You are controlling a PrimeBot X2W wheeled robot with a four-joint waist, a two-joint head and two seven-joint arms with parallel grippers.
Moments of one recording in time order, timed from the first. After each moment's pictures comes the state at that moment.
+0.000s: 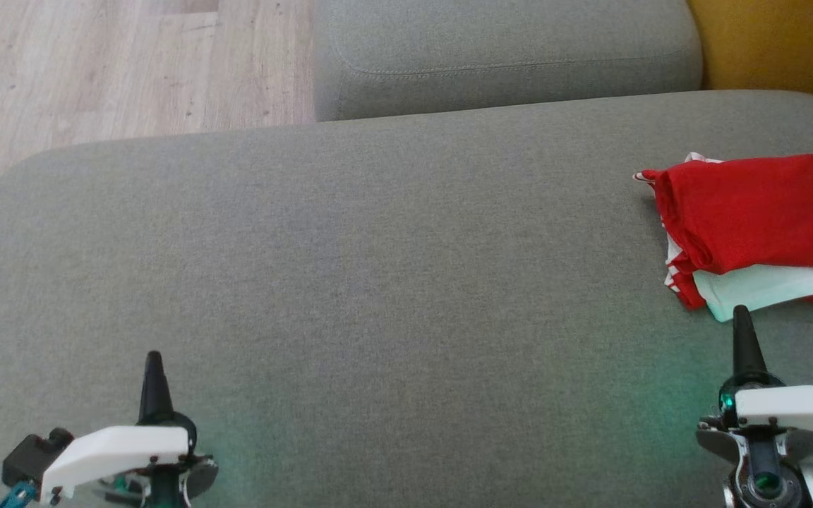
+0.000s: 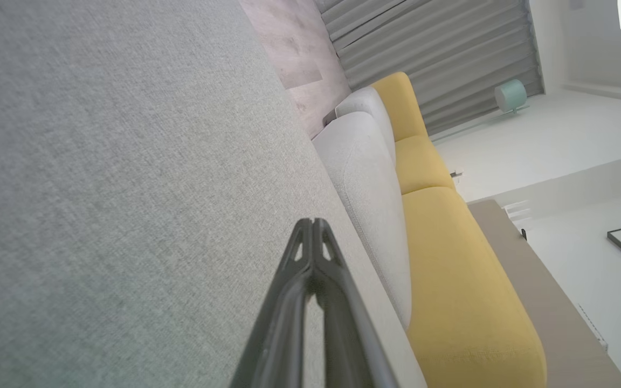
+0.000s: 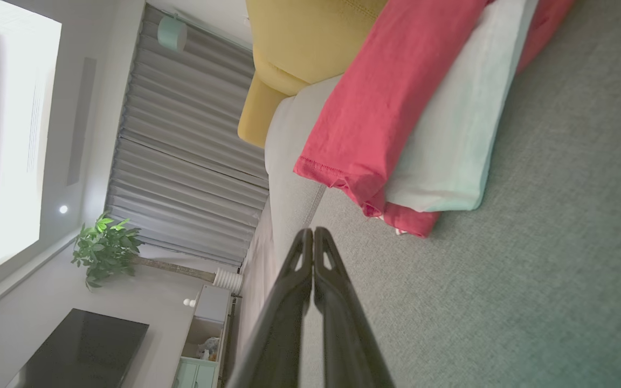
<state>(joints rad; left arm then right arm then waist) -0.04 0.05 -0.02 0.29 -1.20 -0.07 -0.01 -0.05 -0.04 -0.10 0.32 1.16 0.13 -0.01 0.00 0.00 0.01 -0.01</state>
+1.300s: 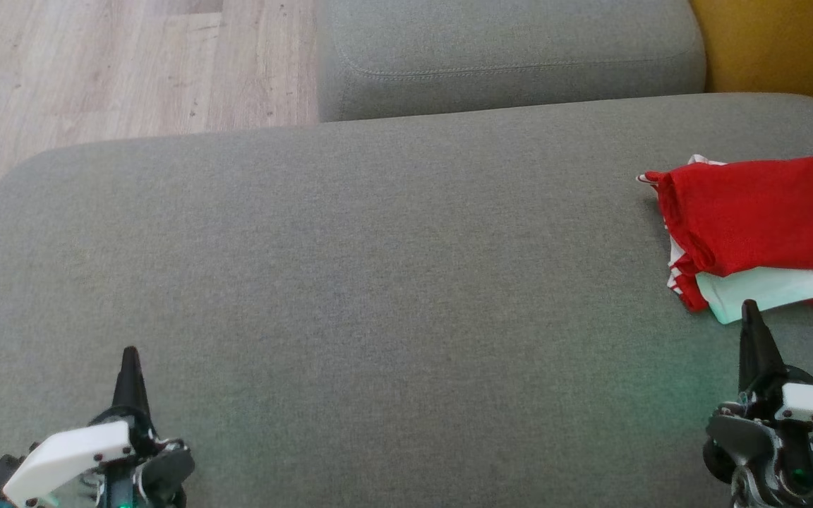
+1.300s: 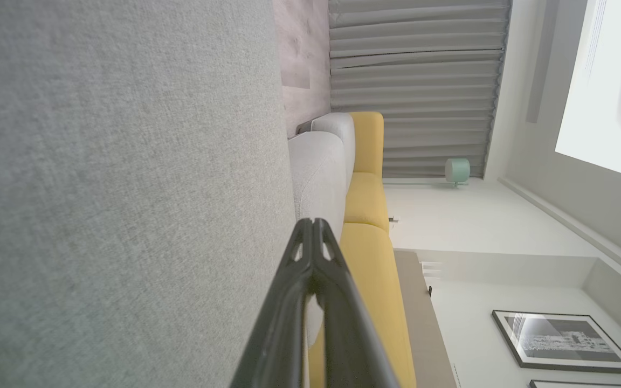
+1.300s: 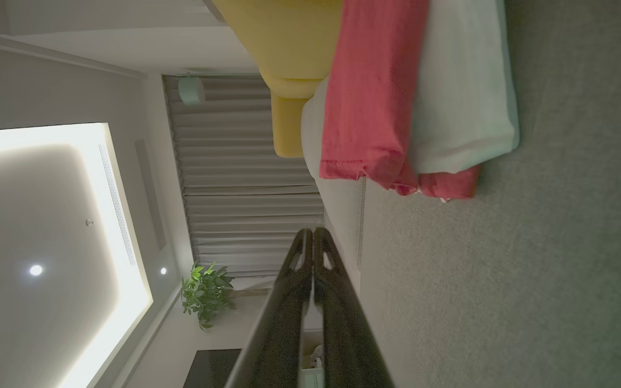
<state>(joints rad) -0.06 0.05 0.07 0.28 -1.59 -0.12 0.10 -0.05 -0.04 -0.13 0.29 1.58 0.13 0.10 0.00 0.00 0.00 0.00</state>
